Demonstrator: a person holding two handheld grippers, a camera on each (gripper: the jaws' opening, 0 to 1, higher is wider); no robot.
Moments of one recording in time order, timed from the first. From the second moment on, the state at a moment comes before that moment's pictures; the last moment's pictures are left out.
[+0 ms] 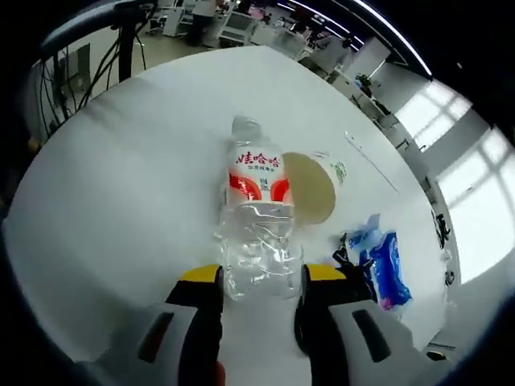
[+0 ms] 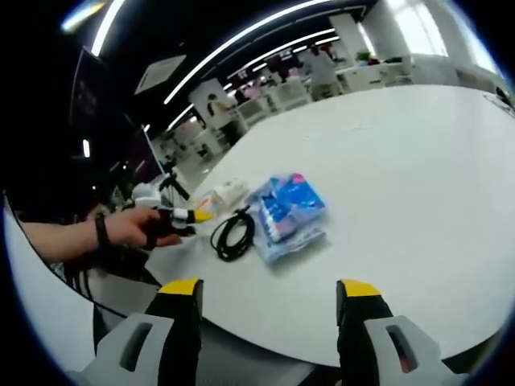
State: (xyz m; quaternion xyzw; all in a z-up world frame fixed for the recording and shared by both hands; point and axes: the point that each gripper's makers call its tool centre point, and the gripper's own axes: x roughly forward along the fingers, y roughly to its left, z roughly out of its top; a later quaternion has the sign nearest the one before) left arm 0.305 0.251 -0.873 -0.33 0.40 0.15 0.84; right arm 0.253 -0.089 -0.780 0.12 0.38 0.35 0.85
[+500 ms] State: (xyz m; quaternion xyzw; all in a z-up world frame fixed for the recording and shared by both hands) left arm 0.275 0.261 -0.874 -0.31 0.40 0.14 0.85; right arm 0.246 -0.079 -0.783 0.12 0.38 0.36 0.84
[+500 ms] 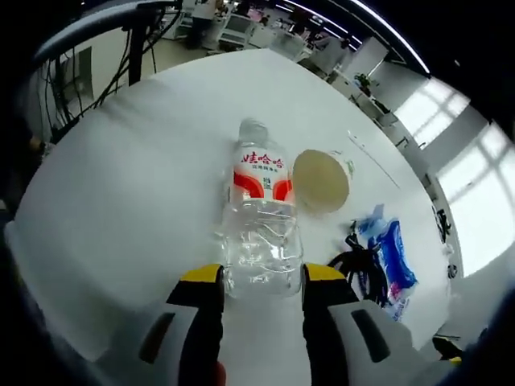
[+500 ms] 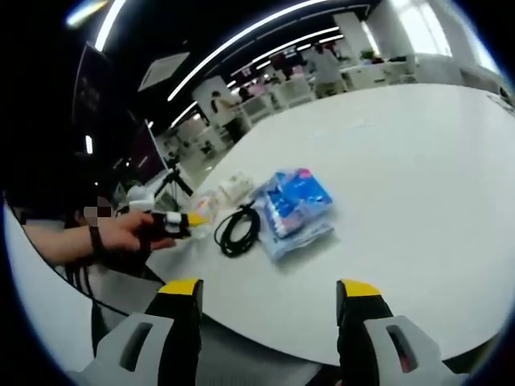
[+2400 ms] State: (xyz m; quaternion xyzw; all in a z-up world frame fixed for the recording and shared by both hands) left arm 0.155 0.220 -0.873 -0.29 0.47 0.10 0.83; right arm 0.242 -0.061 -0.785 0.09 0.40 0.39 0.82
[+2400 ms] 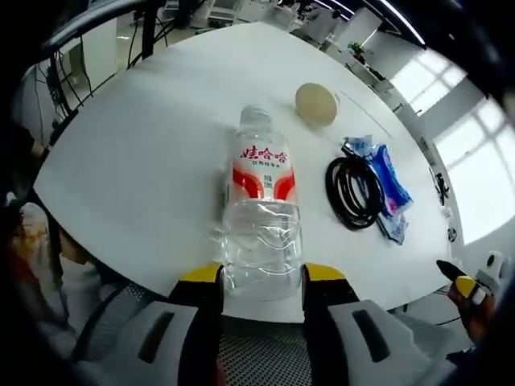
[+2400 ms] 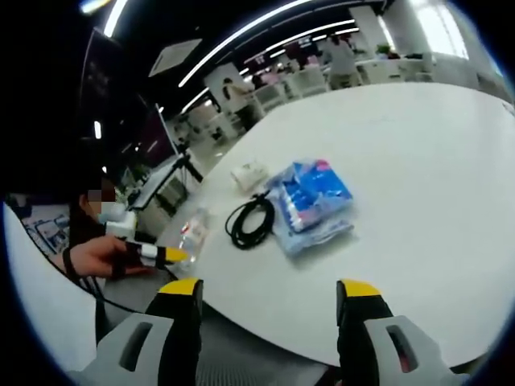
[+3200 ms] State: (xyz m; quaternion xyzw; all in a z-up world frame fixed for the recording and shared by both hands) left arm 0.167 0.235 -0.856 -0.32 0.46 0.12 0.82; right arm 0.235 -0.064 -0.780 0.08 0.40 0.38 0.83
